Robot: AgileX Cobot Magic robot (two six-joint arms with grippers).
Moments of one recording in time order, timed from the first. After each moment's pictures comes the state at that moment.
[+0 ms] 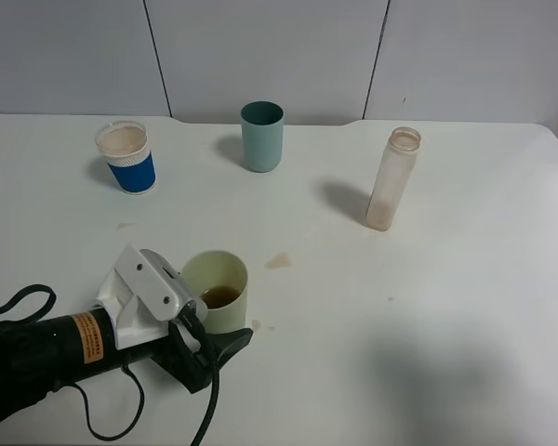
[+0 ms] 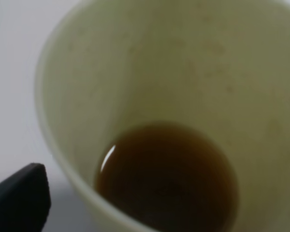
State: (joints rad) left arm -0.85 1.91 -0.14 0.02 -1.21 -0.13; right arm -0.02 0.00 -0.49 -0.10 1.06 0.03
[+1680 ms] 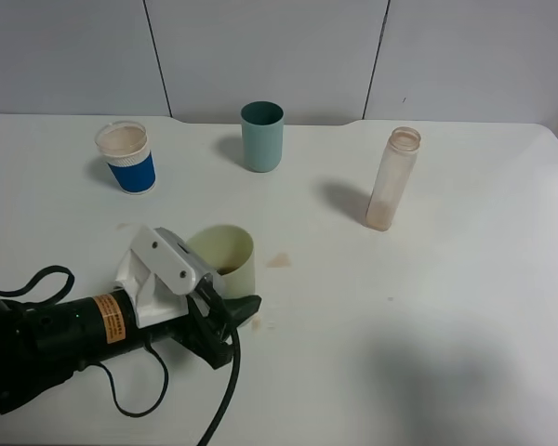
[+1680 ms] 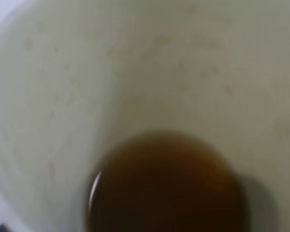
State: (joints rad) left arm -0.85 1.94 -0.22 0.04 -1.19 -0.16; right arm -0.02 0.00 -0.49 -0.10 1.06 0.03
